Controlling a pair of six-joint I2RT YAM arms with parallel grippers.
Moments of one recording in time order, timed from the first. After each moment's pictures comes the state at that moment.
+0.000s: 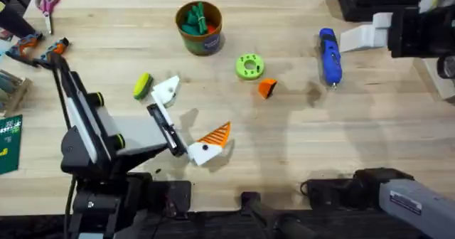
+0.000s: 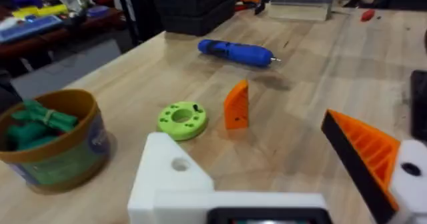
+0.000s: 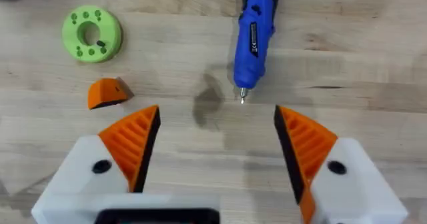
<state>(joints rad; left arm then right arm) -0.02 0.01 0.01 -0.10 0.98 0.16 0.00 1.13 1.26 -1.16 -0.03 0.00</state>
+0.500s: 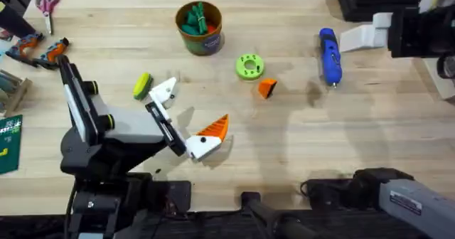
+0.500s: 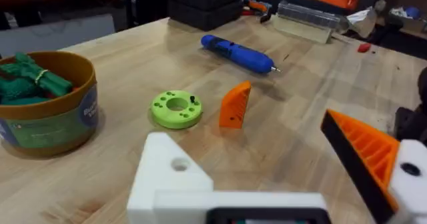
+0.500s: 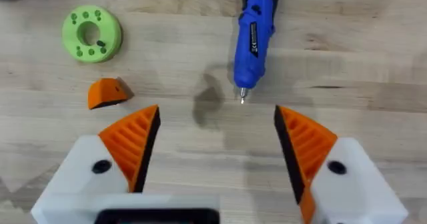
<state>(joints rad) -0.03 0.01 0.01 -0.09 0.93 -0.05 0.00 1.13 1.26 -1.16 -0.03 0.00</state>
